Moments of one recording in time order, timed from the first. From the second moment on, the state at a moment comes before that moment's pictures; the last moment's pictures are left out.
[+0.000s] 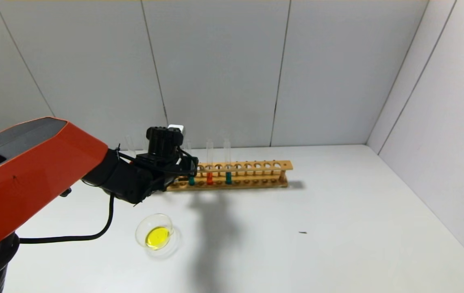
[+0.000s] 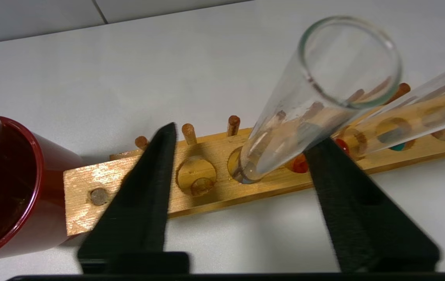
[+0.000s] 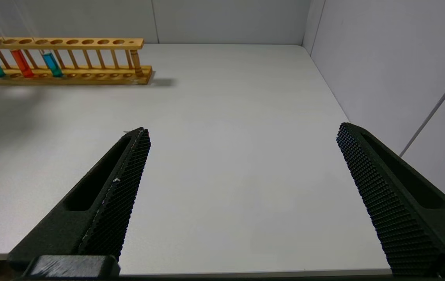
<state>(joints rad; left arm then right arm) -0.39 2.19 -1.18 -0.60 0.18 -0.11 0.00 0.00 0.00 -0.01 0.01 -0.01</state>
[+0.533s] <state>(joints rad) -0.39 2.19 -1.18 -0.60 0.18 -0.11 0.00 0.00 0.00 -0.01 0.01 -0.01</state>
